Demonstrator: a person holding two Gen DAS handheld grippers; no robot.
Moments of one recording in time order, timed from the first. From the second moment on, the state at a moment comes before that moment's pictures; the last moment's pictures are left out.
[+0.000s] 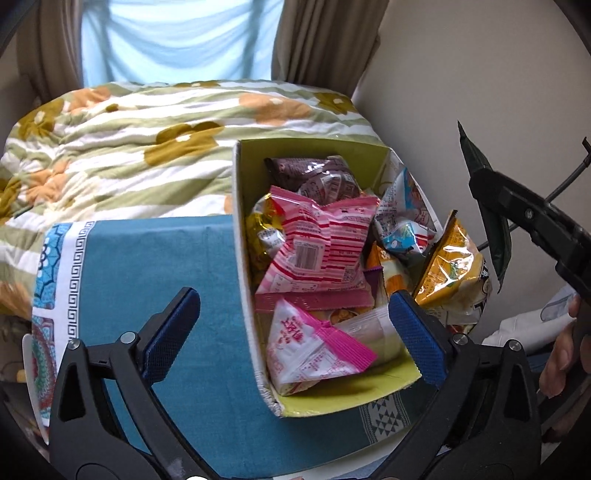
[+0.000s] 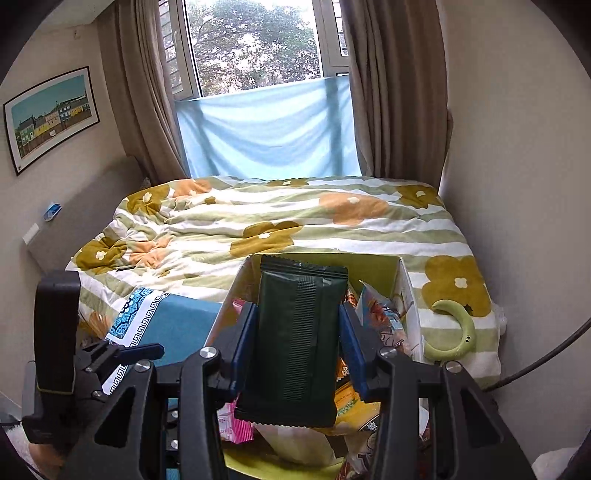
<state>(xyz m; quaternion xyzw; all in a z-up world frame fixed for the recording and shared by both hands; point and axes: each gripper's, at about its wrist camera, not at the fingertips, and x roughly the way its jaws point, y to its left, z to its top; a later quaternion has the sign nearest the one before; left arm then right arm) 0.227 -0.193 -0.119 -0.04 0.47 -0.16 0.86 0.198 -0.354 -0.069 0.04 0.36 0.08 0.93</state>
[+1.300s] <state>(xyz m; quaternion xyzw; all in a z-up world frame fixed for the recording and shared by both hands) 0.042 -0.066 -0.017 0.00 0.32 -0.06 0.95 0.060 -0.289 -0.044 0.03 0.31 0.06 0.95</state>
